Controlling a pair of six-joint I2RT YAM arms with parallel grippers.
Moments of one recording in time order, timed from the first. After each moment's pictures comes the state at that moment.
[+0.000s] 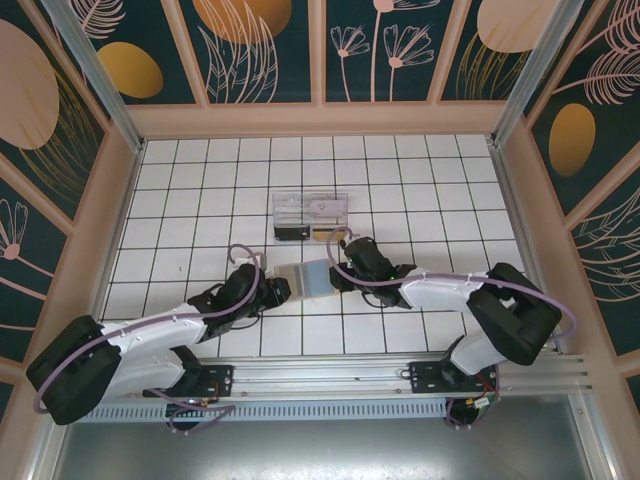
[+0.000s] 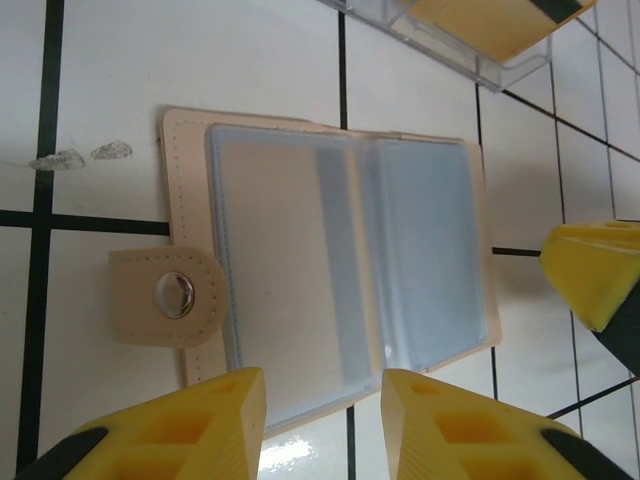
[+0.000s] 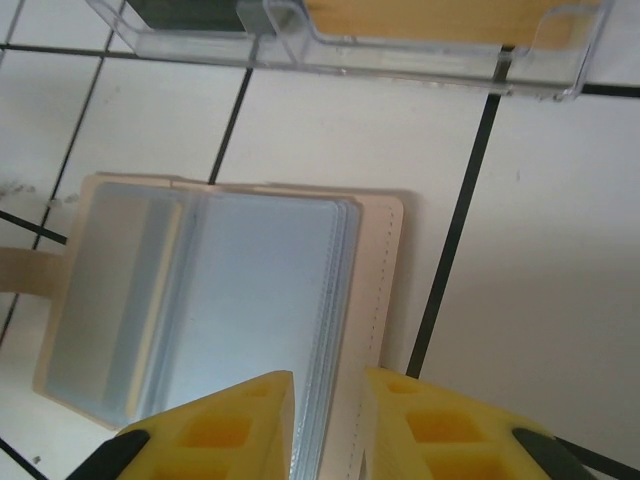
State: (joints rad) left arm -0.80 1.14 0.31 0.09 -0.02 -1.00; right arm 0.85 1.49 0.60 0.09 -0.01 0.58
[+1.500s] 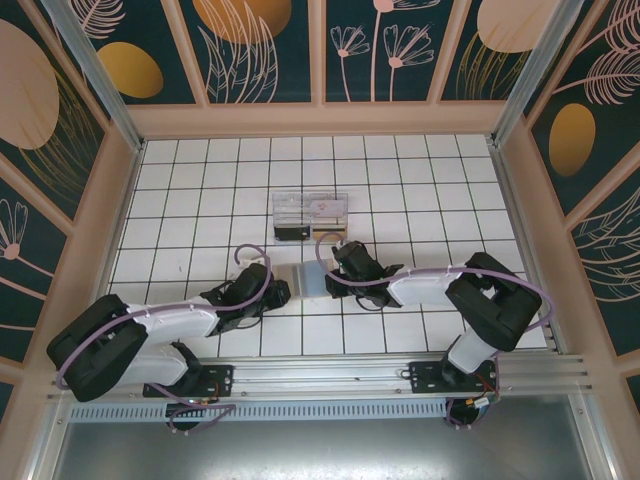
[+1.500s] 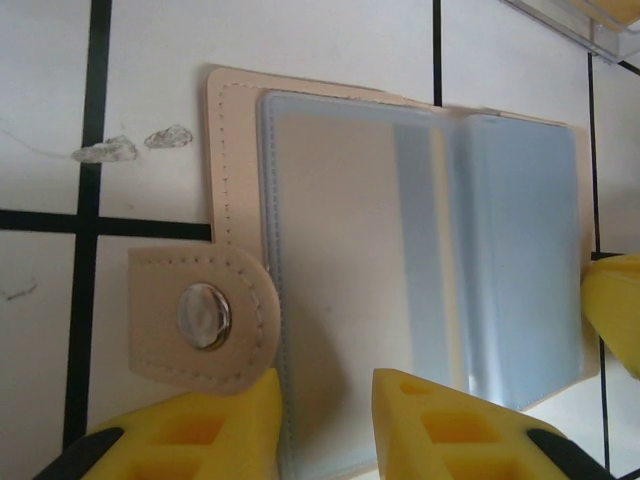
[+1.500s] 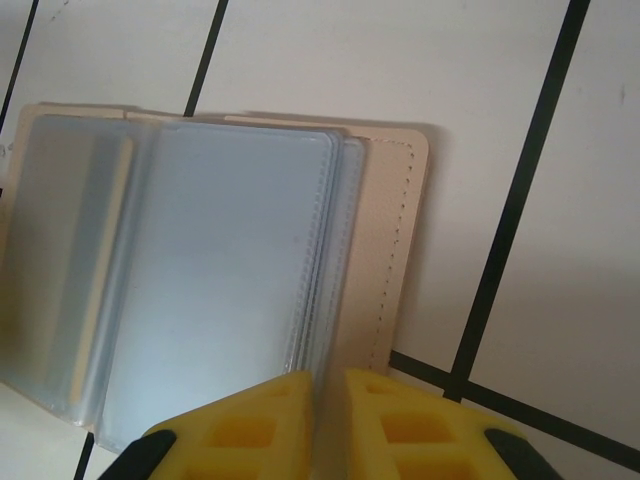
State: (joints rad) left arm -0.81 1.30 0.34 0.14 -0.06 -0.97; right arm 0.88 1.60 0.63 0.10 -0.02 0.60
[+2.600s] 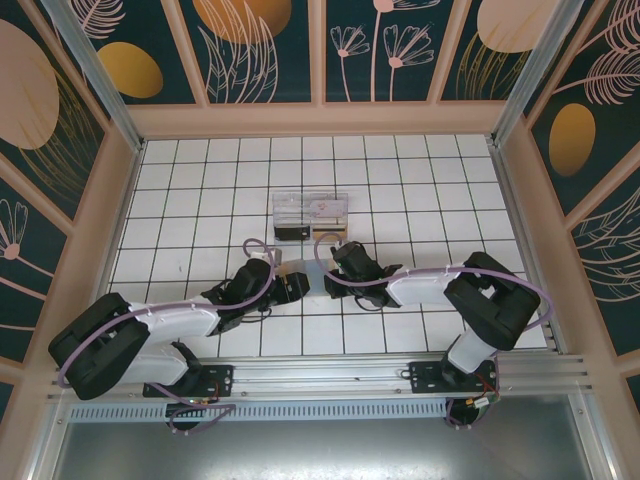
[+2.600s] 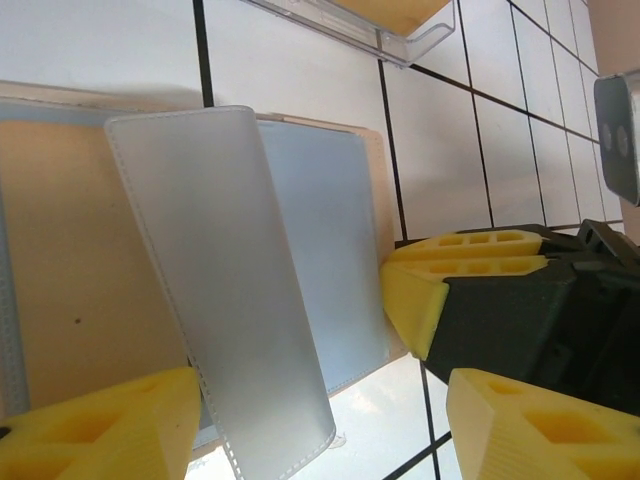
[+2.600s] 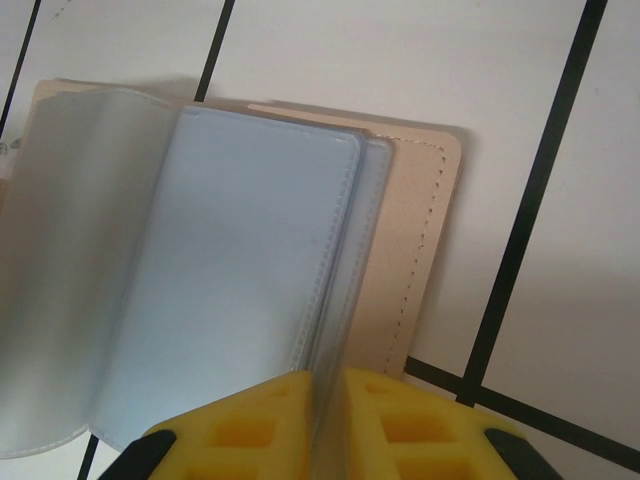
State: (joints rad) left arm -0.81 1.31 0.34 0.35 0.10 -0.95; right arm 0.89 1.60 0.64 0.10 -0.02 0.60
